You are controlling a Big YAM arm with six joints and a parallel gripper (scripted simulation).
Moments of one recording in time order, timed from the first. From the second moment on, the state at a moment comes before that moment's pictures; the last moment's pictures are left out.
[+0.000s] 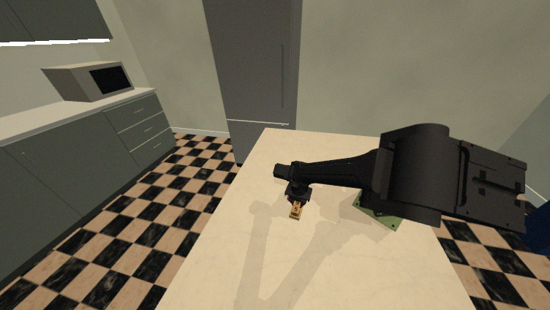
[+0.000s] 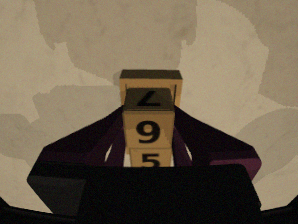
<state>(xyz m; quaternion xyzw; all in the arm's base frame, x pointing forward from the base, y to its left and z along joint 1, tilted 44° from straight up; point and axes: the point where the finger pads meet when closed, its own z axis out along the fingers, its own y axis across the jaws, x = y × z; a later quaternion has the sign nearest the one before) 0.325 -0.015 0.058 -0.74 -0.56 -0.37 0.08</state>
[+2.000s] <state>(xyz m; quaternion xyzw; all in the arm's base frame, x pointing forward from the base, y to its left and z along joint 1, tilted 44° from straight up) 0.326 -0.015 0.058 -0.74 -0.56 -0.37 0.08</state>
